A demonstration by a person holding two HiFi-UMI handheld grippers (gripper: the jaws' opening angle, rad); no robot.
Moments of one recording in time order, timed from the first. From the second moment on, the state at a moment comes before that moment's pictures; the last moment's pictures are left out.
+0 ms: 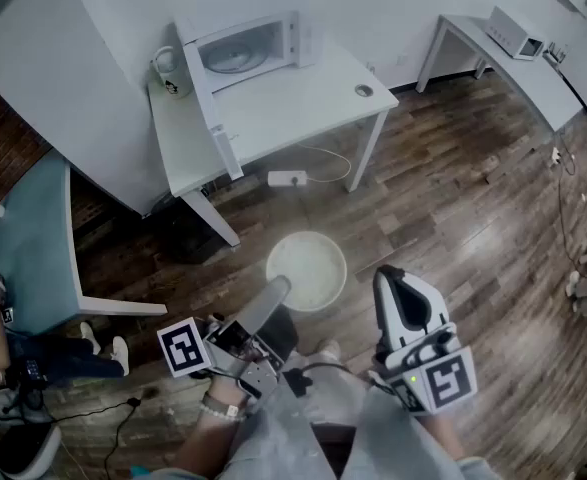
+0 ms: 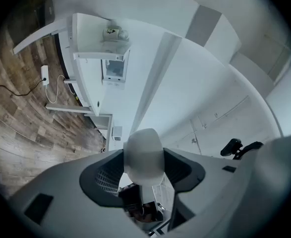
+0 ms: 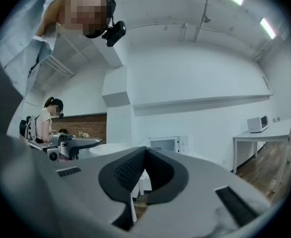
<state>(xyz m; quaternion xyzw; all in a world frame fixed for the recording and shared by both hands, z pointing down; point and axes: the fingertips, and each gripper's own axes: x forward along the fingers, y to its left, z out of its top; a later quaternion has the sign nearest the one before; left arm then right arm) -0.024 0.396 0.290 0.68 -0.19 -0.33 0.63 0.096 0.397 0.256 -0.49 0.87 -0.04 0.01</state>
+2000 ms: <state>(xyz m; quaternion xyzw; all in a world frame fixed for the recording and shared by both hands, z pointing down) 0.059 0.414 0.278 0.69 -0.17 -0.36 0.61 0.202 0.421 0.271 -0.52 0.85 -0.04 0.03</state>
